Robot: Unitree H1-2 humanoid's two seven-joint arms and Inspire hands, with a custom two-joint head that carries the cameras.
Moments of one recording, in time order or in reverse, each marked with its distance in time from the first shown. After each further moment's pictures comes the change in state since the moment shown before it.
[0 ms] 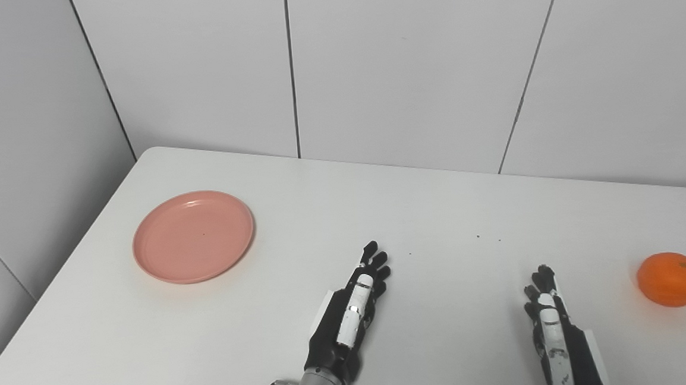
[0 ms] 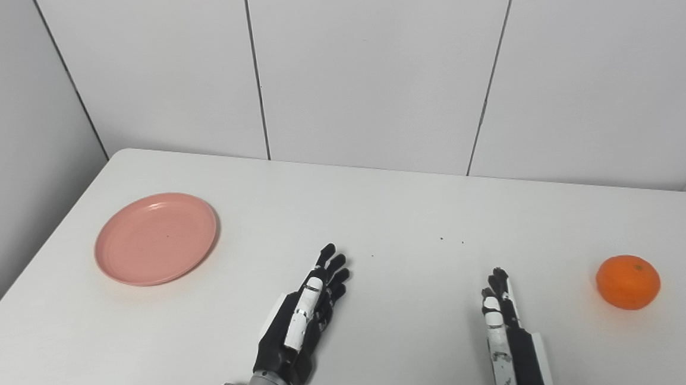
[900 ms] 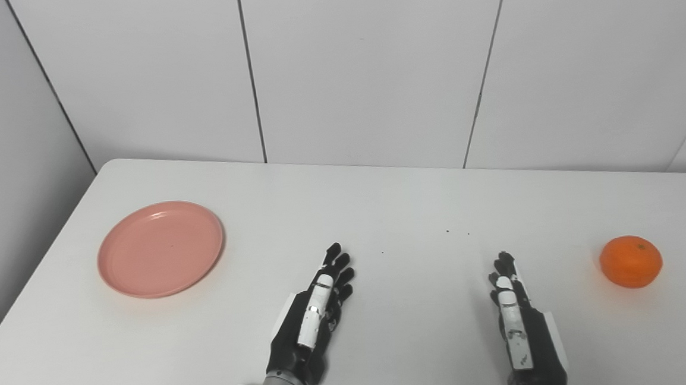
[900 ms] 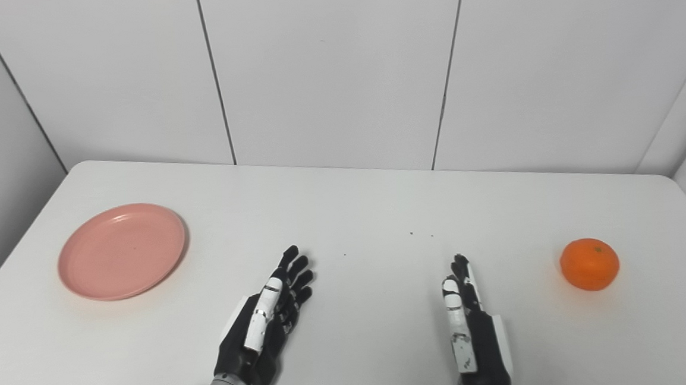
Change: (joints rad) left arm -0.001 0.043 0.026 -0.056 -0.045 0.074 -0.029; right arm -0.002 0.051 0.008 -0.035 -0.066 0.056 -0.037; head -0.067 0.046
